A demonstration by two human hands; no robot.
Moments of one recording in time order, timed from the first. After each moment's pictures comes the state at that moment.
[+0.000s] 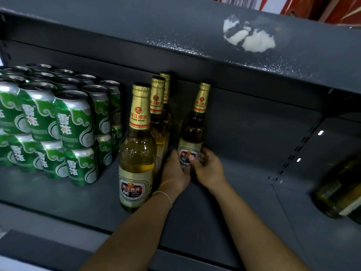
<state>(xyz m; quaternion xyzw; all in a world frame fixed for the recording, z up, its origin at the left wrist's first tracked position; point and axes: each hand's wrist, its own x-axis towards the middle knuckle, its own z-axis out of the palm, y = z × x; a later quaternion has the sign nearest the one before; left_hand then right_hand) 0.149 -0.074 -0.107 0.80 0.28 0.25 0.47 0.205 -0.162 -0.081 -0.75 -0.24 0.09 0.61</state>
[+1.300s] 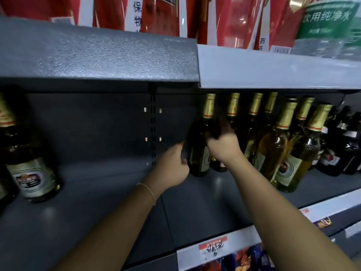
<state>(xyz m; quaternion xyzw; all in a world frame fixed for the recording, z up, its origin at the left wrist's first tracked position) 0.237 -0.384 -0.020 0.90 -0.07 0.11 0.42 0.298 -0.536 0.012 -0.87 -0.07 -0.21 0.45</state>
